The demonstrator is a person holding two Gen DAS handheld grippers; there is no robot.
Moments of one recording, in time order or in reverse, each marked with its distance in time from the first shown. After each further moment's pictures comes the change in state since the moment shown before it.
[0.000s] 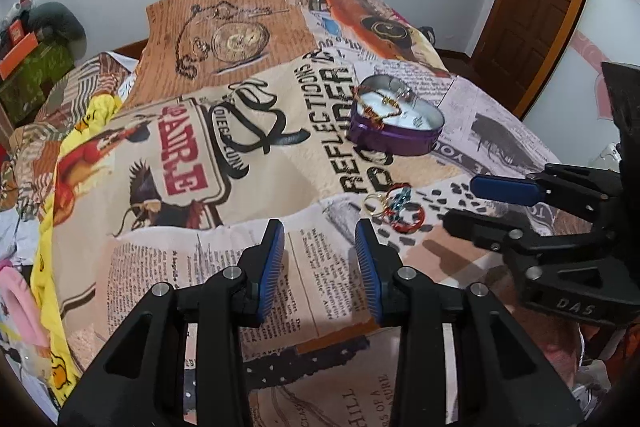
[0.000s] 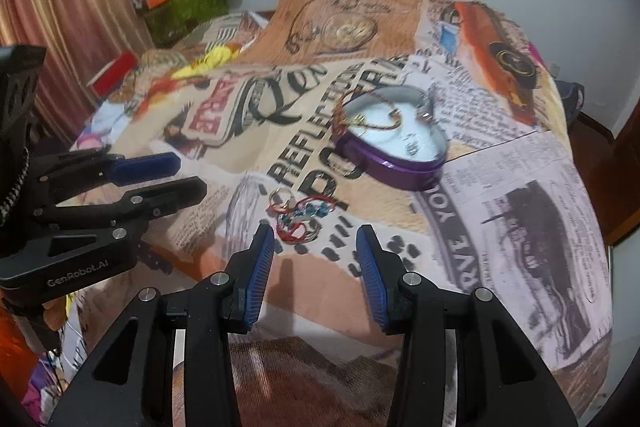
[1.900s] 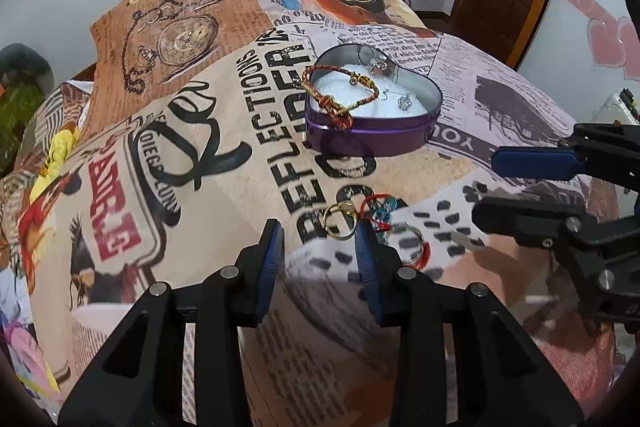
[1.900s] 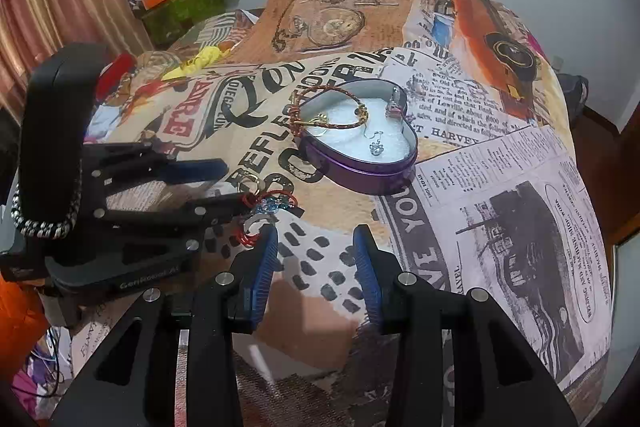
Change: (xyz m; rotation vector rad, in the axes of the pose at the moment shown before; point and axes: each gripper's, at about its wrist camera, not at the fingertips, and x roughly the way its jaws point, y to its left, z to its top) left arm 0.066 -0.035 0.030 0.173 0.078 -0.021; right arm 0.005 -0.042 0.004 0.021 0.000 0.027
